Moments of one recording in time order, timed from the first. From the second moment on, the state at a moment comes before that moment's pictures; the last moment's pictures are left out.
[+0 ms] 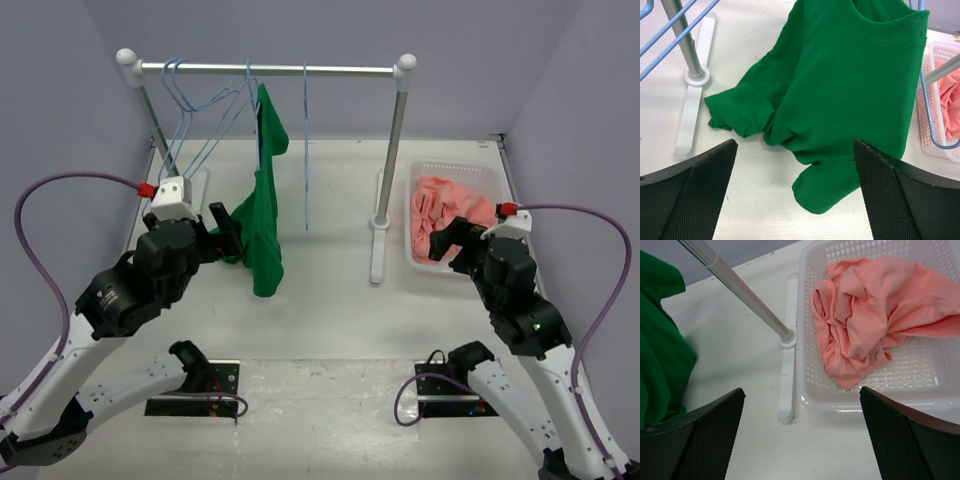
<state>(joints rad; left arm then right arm) -0.77 0.77 1.19 -0.88 -0.63 -0.57 0.38 0.56 0.86 -0.66 0.32 0.49</state>
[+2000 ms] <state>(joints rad) -0.55 1.53 1.90 -0.62 -0.55 -0.29 0.38 0.49 0.86 -0.66 0.32 0.45</state>
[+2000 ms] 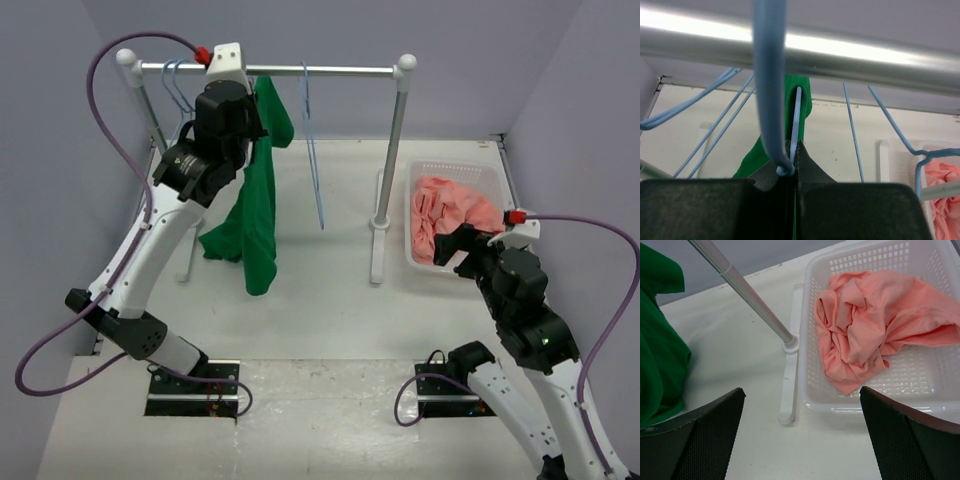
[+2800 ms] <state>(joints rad) -0.58 0.85 1.55 -0.83 -0.11 -0.34 0.44 0.55 0.83 -0.57 -0.11 0.32</state>
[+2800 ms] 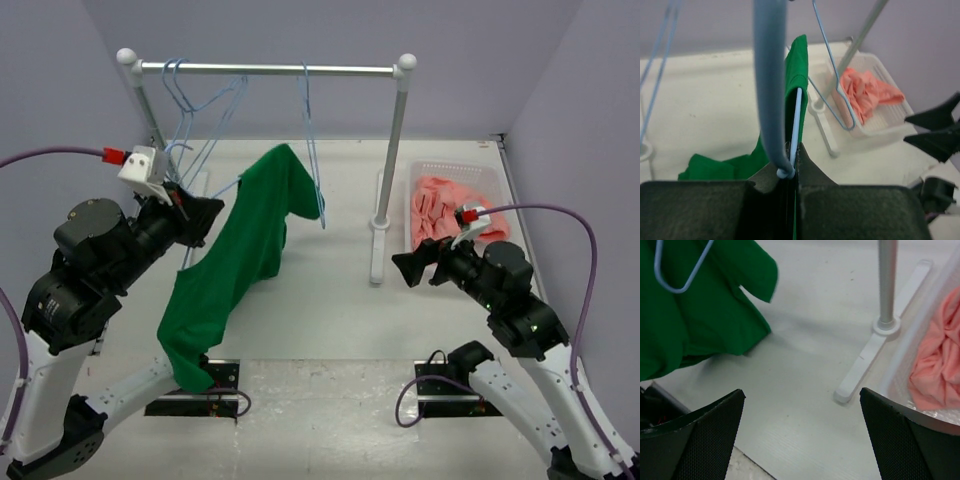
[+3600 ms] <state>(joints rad) -0.59 0.69 1.15 -0.97 0.50 -0.26 0.79 1.02 0.68 -0.11 -0.41 0.03</state>
